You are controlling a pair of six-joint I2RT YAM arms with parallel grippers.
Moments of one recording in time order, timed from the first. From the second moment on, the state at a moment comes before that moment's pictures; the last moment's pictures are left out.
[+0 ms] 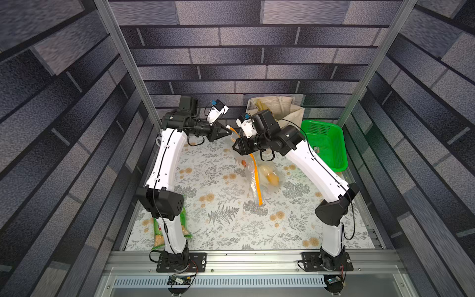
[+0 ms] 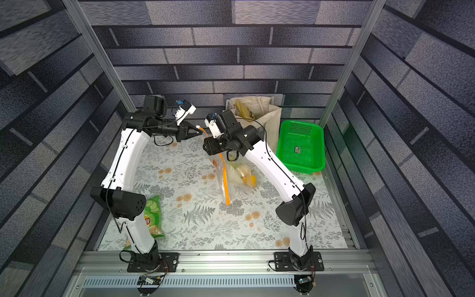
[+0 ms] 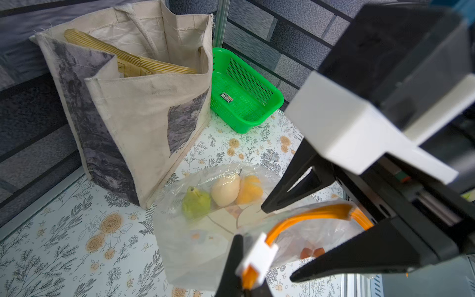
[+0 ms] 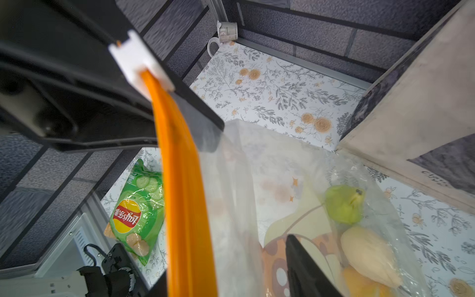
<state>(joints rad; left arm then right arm) -0.14 1.91 2.31 -1.22 0.96 0.43 0.78 1.96 2.33 -1.07 -0.11 0.25</state>
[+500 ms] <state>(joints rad) -0.18 1.96 2.43 -1.30 0.96 0.37 0.70 1.92 2.47 -1.20 -0.01 0.17</state>
